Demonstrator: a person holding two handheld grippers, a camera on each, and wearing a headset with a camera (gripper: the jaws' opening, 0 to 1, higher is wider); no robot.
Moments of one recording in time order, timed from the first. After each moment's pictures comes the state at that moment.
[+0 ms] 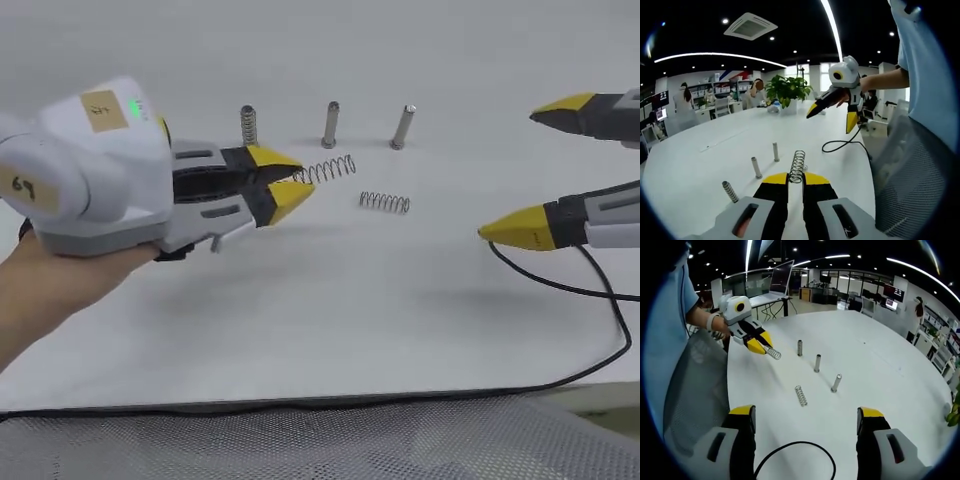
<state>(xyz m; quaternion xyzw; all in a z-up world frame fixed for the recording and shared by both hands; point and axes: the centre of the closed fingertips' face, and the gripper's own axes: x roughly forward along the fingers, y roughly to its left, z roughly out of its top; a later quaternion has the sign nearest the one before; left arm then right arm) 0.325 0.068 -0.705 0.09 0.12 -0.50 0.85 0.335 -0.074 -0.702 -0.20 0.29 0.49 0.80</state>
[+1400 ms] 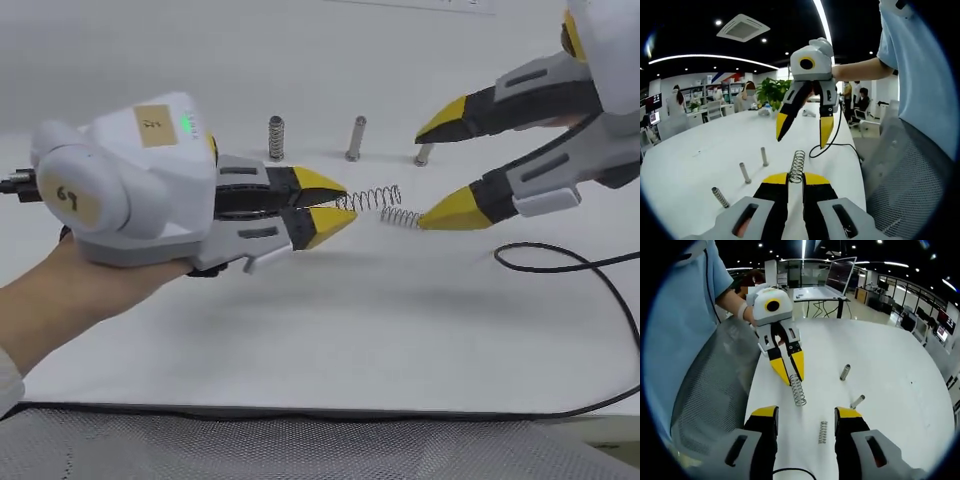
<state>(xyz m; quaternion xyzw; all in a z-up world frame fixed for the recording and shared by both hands) 0.311 0.051 -0.700 0.09 0.11 -0.53 0.84 0.322 0.019 -0.696 -0.28 0.27 0.66 0.64</state>
